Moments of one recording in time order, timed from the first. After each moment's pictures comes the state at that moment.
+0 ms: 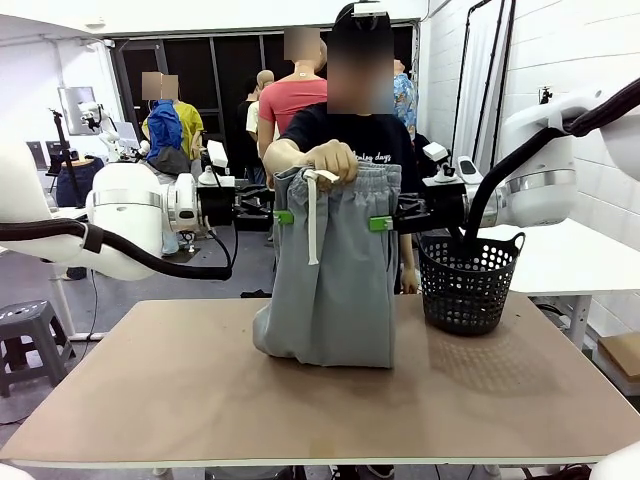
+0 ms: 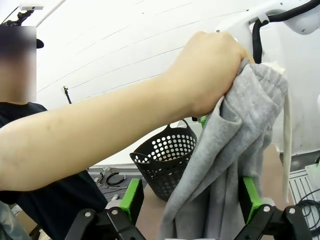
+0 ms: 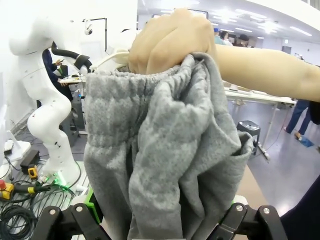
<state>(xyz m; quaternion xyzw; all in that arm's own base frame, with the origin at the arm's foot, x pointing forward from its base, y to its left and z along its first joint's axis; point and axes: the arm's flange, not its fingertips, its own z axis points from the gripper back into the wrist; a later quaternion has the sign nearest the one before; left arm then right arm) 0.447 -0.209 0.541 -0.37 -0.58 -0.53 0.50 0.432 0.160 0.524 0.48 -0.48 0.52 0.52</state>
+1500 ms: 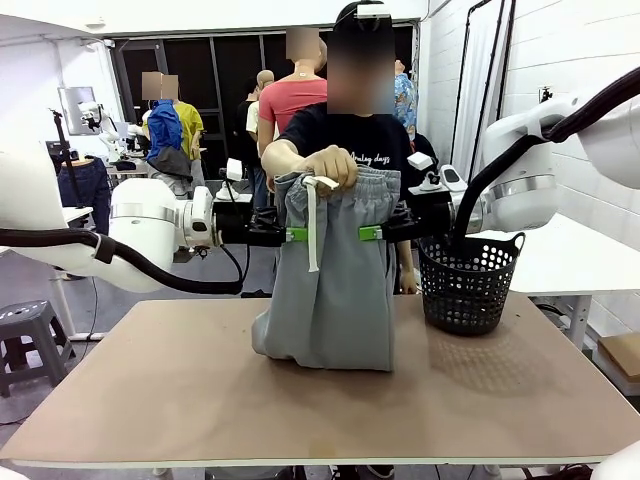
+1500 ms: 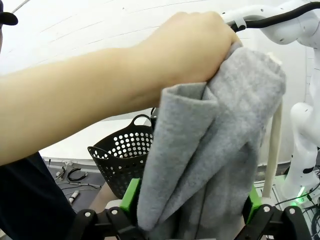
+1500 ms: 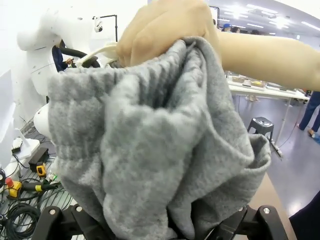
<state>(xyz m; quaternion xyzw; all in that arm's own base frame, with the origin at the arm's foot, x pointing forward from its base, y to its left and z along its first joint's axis) 0.440 -0.237 0.510 -0.44 -0.52 -0.53 0.50 0.441 0.181 0.505 0.50 -0.46 0.53 0.52</state>
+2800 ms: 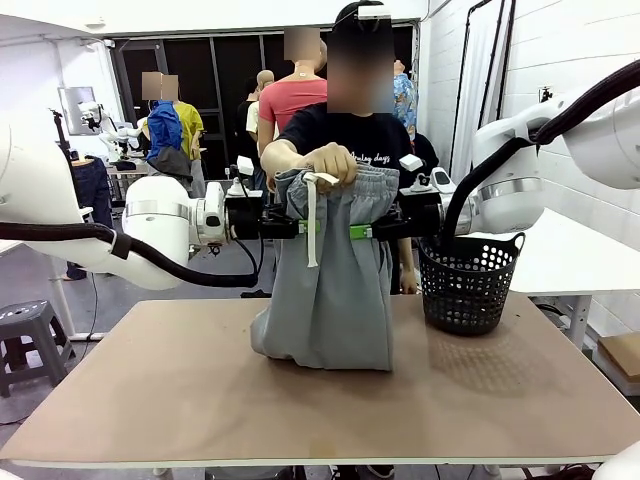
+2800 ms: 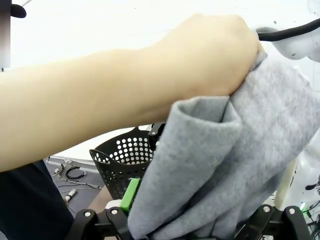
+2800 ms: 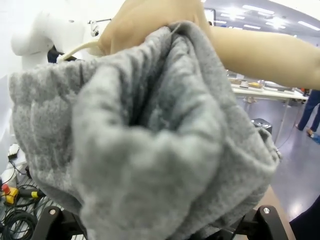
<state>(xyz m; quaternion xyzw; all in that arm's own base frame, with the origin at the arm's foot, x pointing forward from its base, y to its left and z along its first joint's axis) 0.447 -0.258 0.515 -0.46 -0.52 -0.50 0.52 0.453 0.196 0.501 0.50 -0.46 0.52 0.52</state>
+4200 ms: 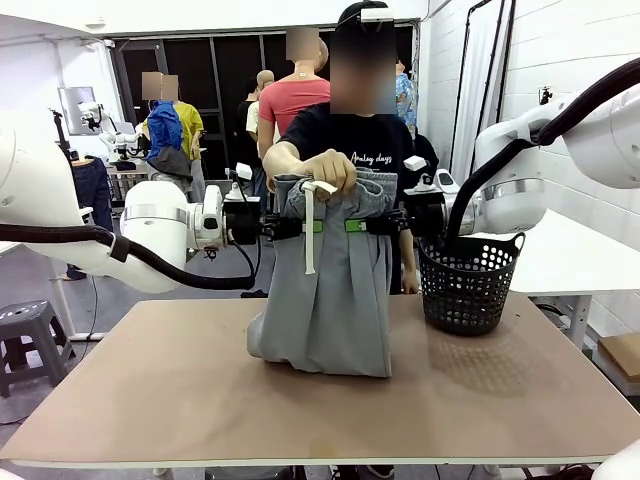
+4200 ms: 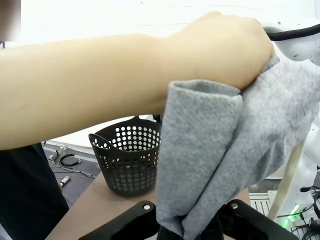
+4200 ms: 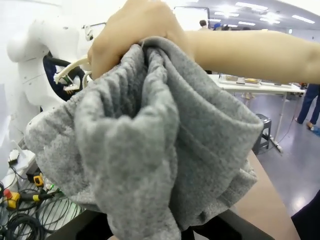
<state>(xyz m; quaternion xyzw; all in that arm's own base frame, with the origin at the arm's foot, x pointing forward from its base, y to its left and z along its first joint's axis) 0.453 -0.250 0.501 -0.47 -0.50 -0.48 0.54 0.464 0.186 0.498 0.50 -0.45 0.51 0.53</state>
